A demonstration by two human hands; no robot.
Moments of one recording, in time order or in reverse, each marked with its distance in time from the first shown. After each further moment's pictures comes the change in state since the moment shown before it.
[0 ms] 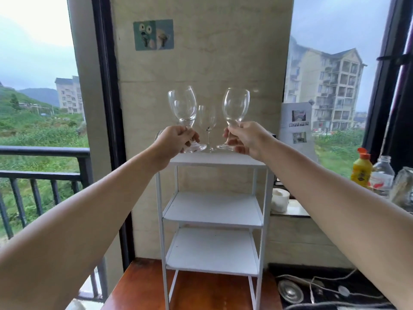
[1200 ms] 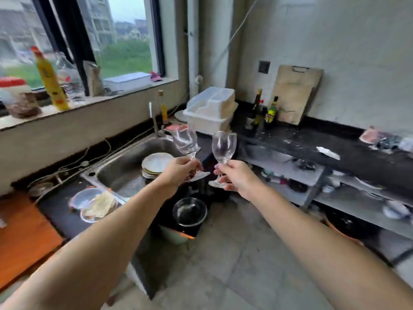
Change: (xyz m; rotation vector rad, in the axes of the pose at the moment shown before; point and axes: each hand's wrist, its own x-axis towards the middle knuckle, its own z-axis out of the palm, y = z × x) left_hand -0.512 0.237 0.415 -0.495 -1.170 -0.133; right_hand -0.723 0.070 -0.248 0.010 1.053 0.621
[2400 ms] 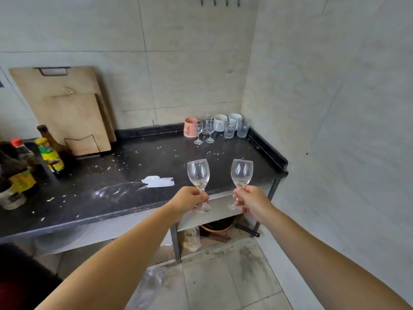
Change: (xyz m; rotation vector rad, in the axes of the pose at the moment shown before) left_hand 0.347 0.065 0.697 0.244 -1.022 -0.011; right_hand 0.132 0.136 -0.668 0.204 0.980 0.330
